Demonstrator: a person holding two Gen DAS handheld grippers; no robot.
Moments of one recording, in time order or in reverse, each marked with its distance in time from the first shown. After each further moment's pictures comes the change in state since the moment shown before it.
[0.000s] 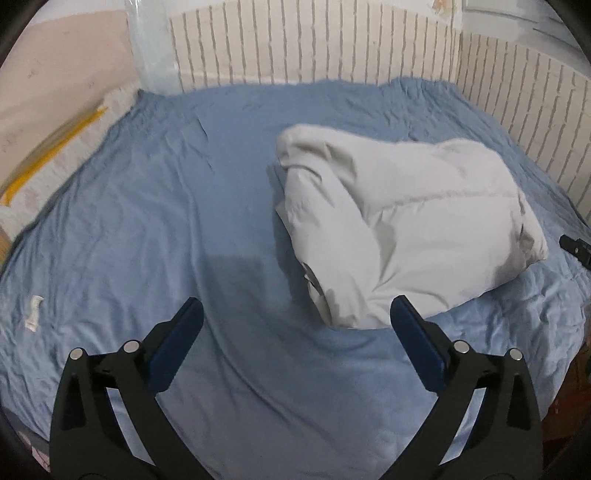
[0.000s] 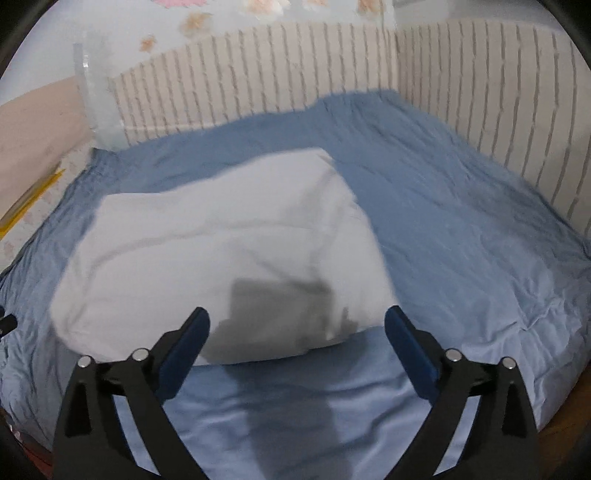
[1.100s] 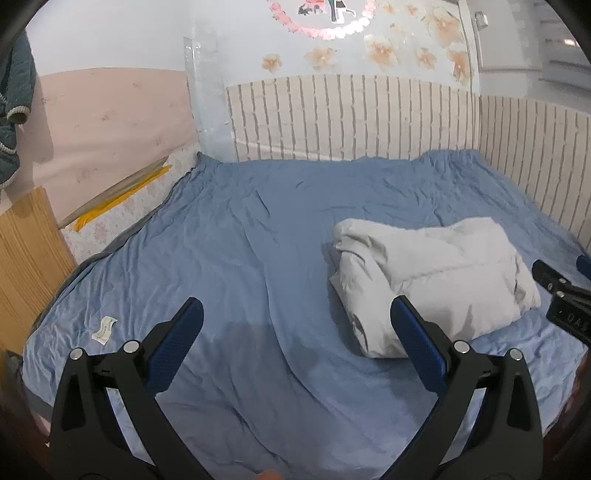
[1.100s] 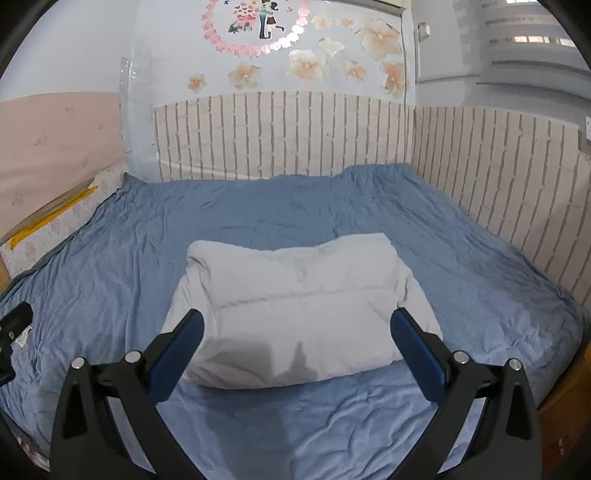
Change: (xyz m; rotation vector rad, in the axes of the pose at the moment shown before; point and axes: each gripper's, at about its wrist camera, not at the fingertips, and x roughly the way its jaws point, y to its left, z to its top) left arm -0.159 0.026 -0.007 -0.059 -0.274 0.154; right arm -0.176 0.147 0.004 -0.080 -0.213 -0.044
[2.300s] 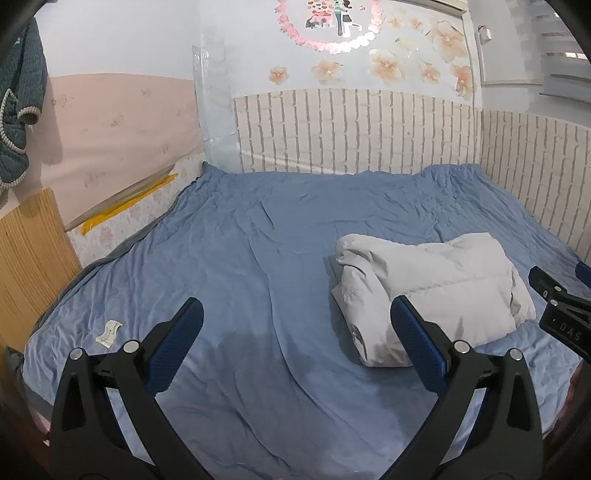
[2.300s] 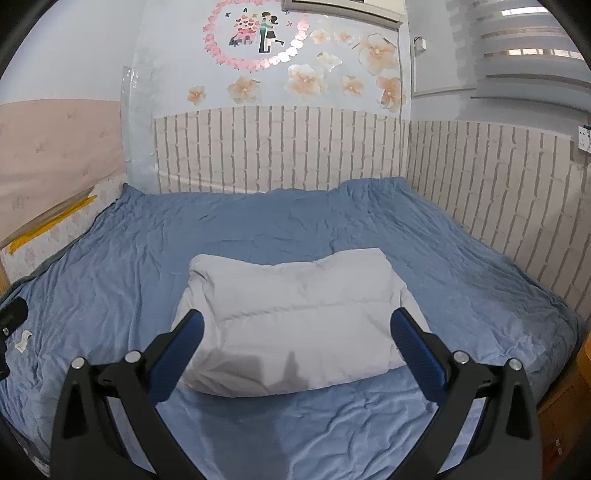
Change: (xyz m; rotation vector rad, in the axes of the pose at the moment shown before) left arm -0.017 -0.002 -0.001 -0.020 -0.045 0.014; right arm -0.028 -0.010 0.002 -0.003 -0.052 -0.010
